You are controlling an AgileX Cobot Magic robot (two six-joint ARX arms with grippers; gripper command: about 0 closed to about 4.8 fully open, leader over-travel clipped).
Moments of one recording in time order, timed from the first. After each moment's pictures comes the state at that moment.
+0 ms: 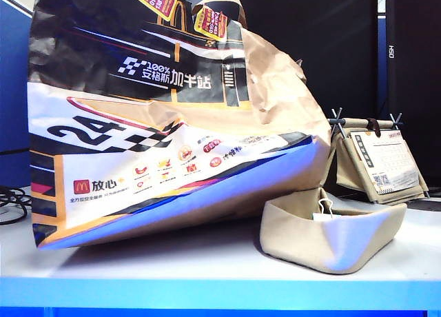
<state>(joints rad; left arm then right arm) -0.10 0.16 0.01 -0.09 0.14 -0.25 0.09 0.20 0.01 0.10 -0.12 0.30</state>
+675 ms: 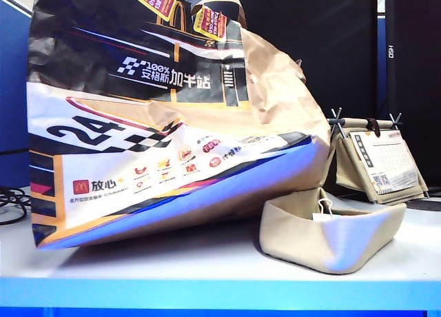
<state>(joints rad) -0.12 0.00 0.01 -0.15 0.14 -0.32 0.06 0.02 0.01 0.01 -0.14 0.30</state>
